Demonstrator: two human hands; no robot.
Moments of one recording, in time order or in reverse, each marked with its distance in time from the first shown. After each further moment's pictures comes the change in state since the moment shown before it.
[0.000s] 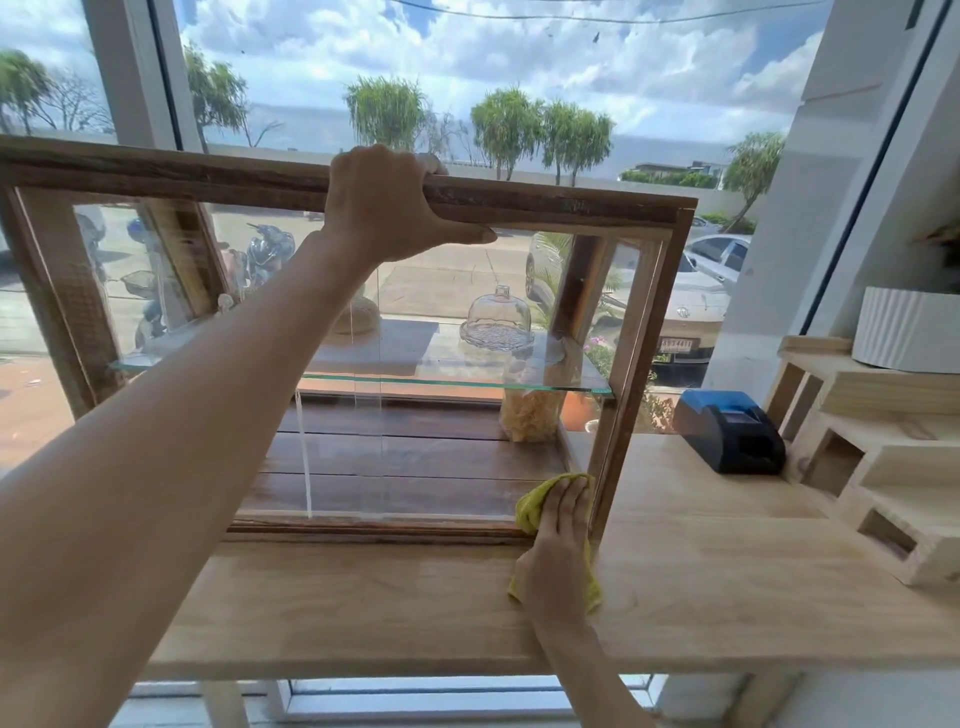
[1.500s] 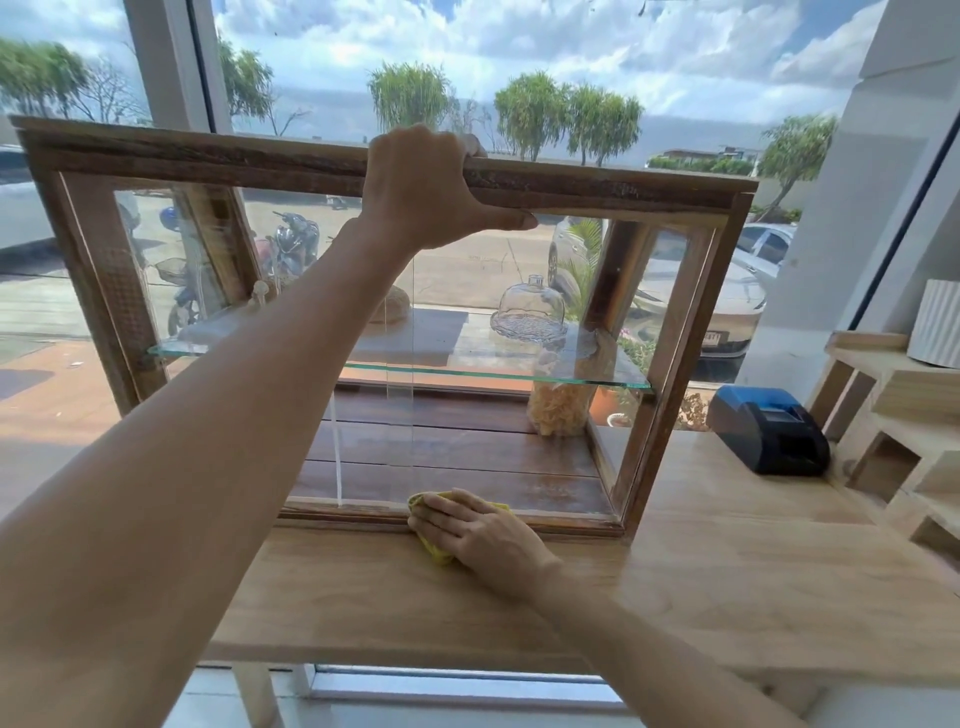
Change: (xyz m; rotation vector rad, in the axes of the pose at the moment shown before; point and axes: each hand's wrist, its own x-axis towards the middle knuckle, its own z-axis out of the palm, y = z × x) left_hand 0.001 -0.004 0.002 -0.026 -0.026 -0.007; right_hand 0.026 -0.047 0.028 -0.343 -0.386 -1.249
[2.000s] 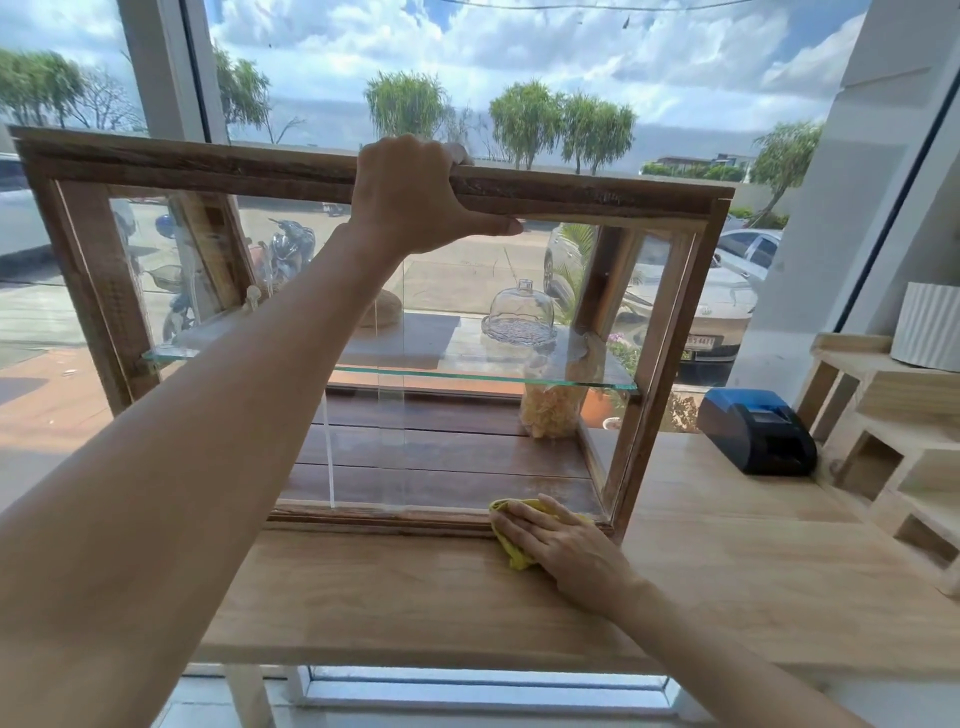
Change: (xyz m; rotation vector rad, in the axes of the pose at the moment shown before) left_hand -0.001 0.001 -0.001 0.006 0.013 -0.008; right_hand -0.088 0.035 -0.001 -0.023 -0.059 0.172
